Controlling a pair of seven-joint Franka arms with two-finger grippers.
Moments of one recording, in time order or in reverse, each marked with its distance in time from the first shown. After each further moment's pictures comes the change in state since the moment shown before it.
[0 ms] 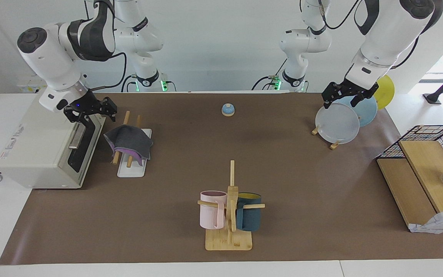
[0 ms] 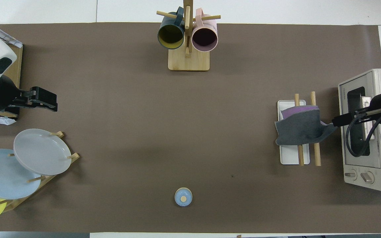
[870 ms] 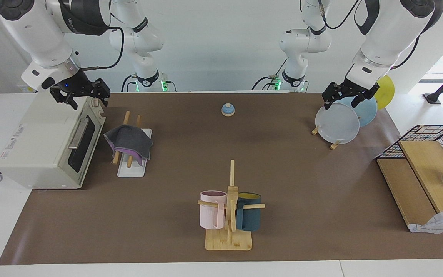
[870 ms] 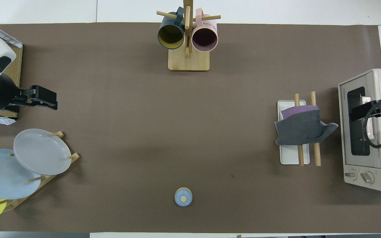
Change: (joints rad) left arm -0.001 0.000 0.000 0.000 0.000 0.013 0.000; right arm 0.037 0.035 0.011 0.251 -0.045 -0.259 0.144
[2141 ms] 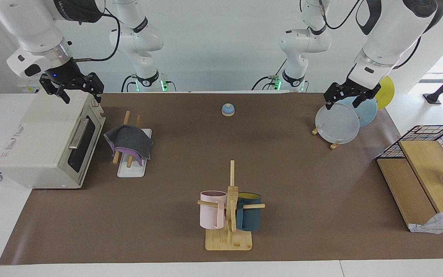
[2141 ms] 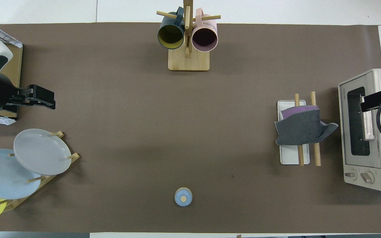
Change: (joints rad) left arm 0.001 0.000 0.008 0.000 0.000 0.000 0.000; right arm -0.003 0.032 -0.011 0.098 -0.001 -0.019 0.077
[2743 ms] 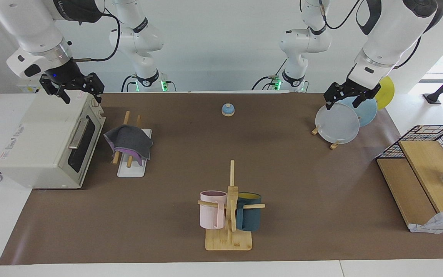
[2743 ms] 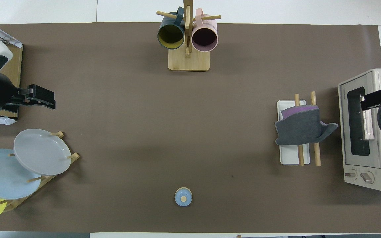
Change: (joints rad) left arm 0.000 0.000 0.000 0.000 0.000 0.000 0.000; right arm 0.000 0.006 0.001 0.018 0.006 -0.004 0.000
